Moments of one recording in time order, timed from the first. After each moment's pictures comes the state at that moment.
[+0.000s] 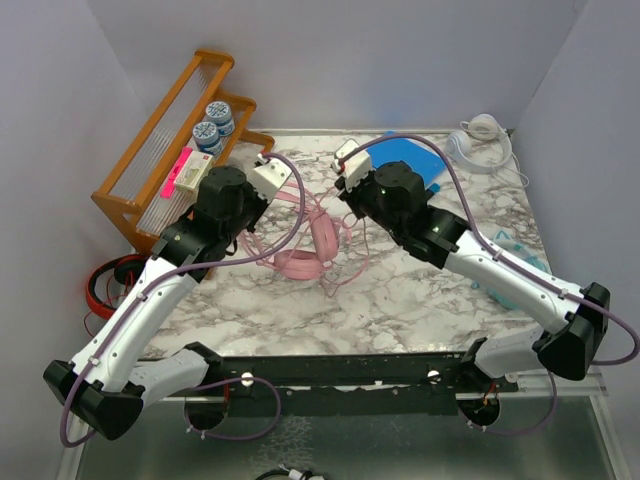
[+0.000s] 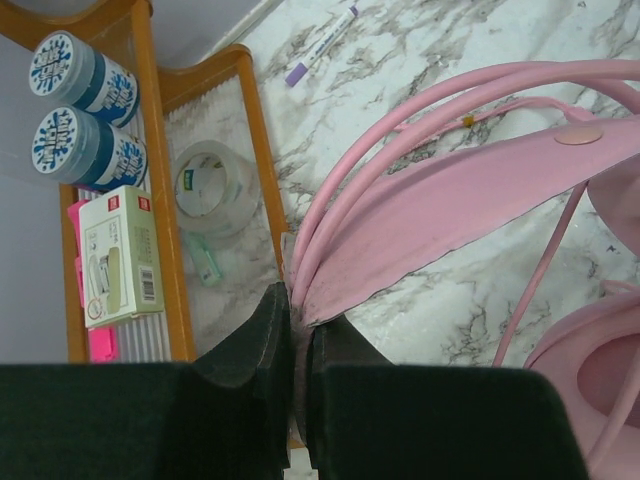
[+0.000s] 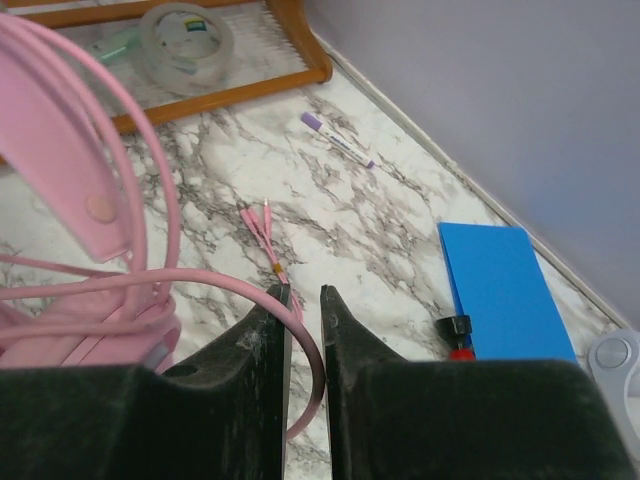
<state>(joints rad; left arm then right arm) -0.53 1.06 1.20 -0.59 -0.20 0.36 0.86 1.36 1.30 -0.20 0.23 -0.29</state>
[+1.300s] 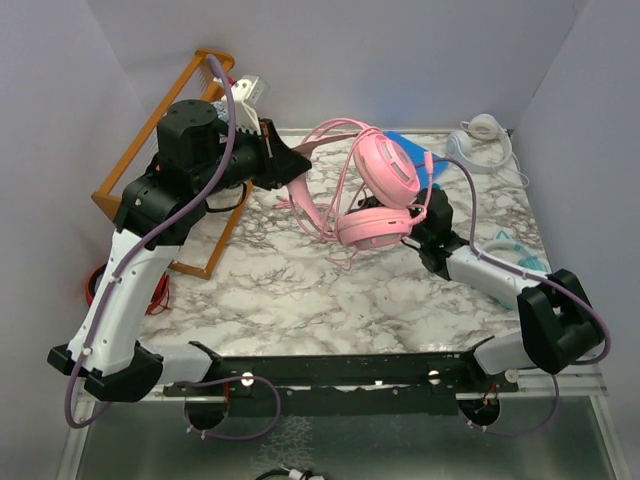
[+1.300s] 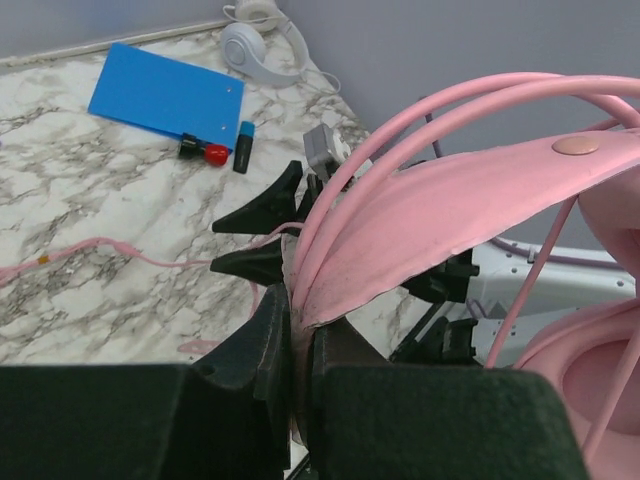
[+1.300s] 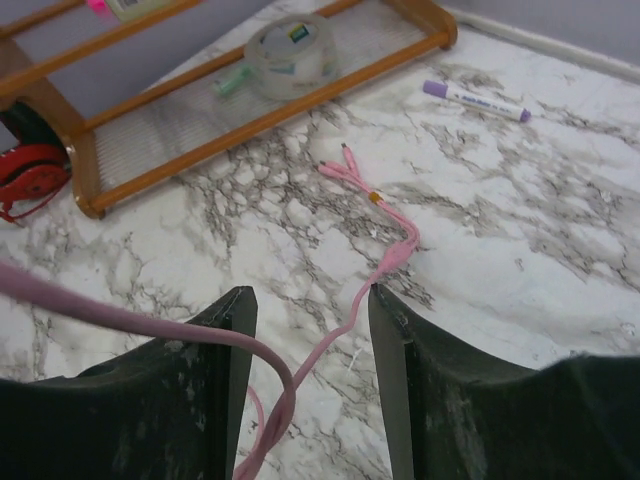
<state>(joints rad) -0.53 1.26 1.84 -0.80 0.35 -0.40 0.49 1.43 0.76 0.54 -0.38 0.14</state>
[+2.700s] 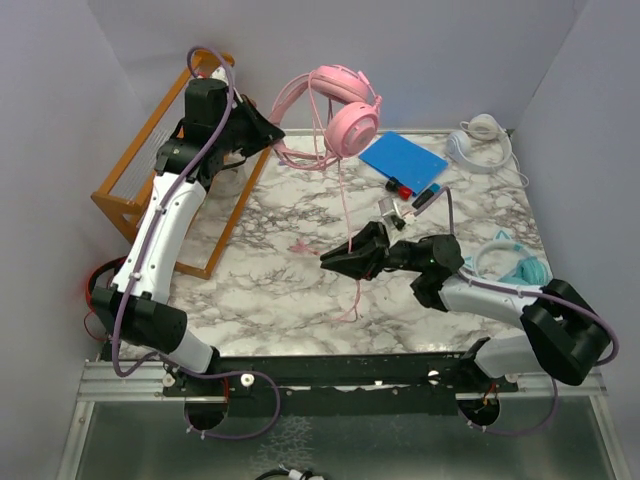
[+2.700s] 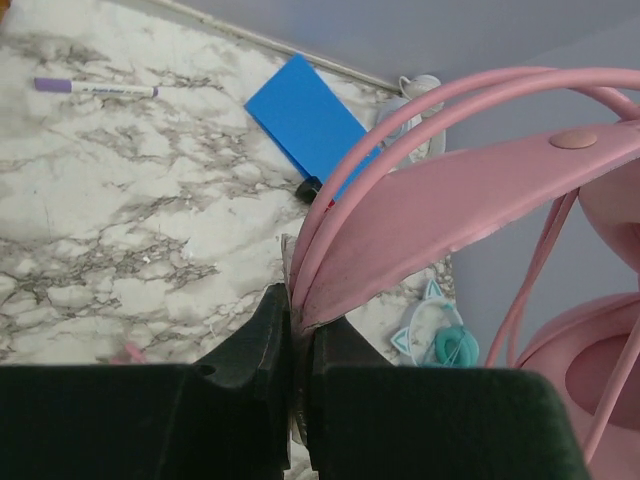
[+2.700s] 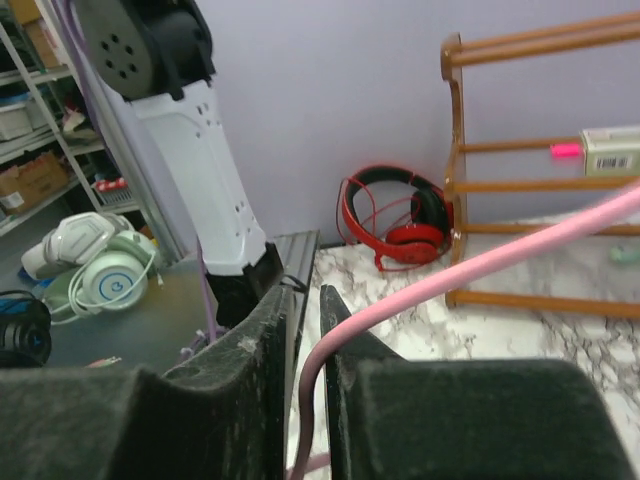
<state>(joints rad) -0.28 1.50 1.80 -0.65 0.25 -0.68 0.72 1.37 0.54 1.30 -0.81 0.55</state>
